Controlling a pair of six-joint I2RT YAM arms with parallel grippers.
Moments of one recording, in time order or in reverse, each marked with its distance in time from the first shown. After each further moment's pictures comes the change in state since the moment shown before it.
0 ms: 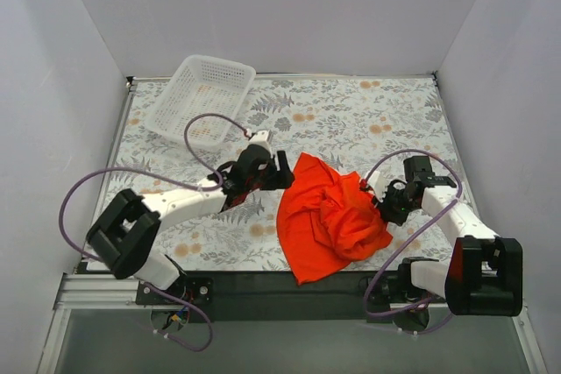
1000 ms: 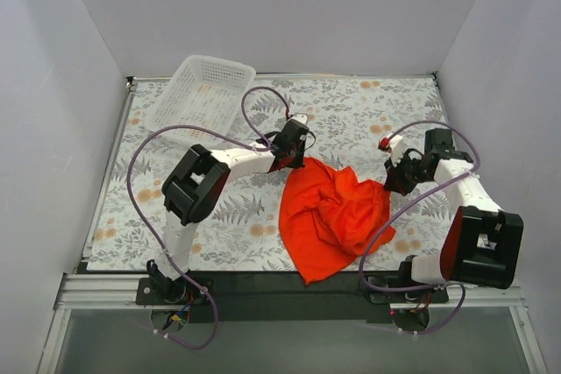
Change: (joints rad) left arm 0.038 0.717 0.732 -0.209 -0.055 0.246; right arm -0.163 0.172 0.215 0.038 -0.193 0.124
